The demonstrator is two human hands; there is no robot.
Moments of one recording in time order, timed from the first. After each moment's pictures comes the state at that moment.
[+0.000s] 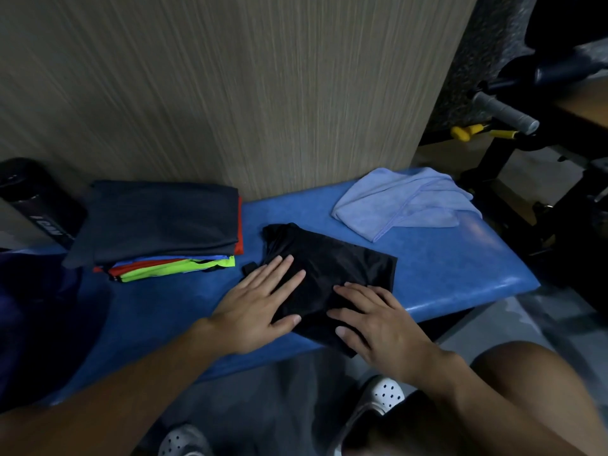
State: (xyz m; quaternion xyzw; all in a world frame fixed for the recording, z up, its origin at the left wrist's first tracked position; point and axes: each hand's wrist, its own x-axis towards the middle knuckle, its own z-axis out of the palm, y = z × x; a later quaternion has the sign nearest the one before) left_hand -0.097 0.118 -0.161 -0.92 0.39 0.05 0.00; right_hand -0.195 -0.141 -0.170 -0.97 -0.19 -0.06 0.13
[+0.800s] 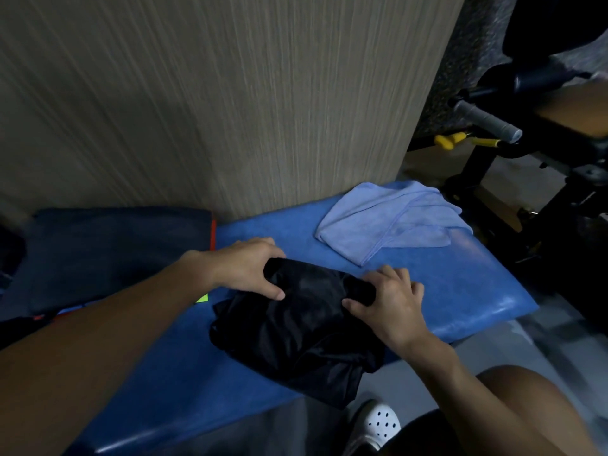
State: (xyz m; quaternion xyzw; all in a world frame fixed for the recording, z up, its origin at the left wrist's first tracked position) left_hand 0.031 0.061 -0.108 -0.91 0.35 0.22 -0.06; right_hand -0.122 -0.167 -0.151 -0.96 0.15 -0.06 0.22
